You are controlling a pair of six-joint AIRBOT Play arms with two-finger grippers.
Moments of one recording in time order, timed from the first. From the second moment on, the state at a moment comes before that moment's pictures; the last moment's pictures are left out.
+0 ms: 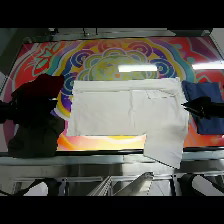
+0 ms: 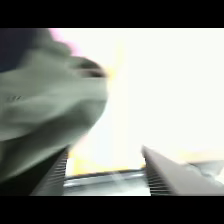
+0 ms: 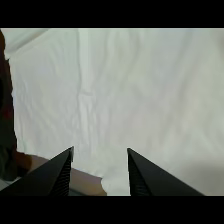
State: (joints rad) left arm 0.37 -1.28 0.96 1.01 -1.35 -1.36; right arm -0.63 -1.16 0.76 -0.56 1.34 0.92
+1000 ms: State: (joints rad) left arm 0.13 -1.60 1.01 1.09 -1.27 -1.23; right arm -0.84 -1.16 0.76 -0.59 1.49 1.02
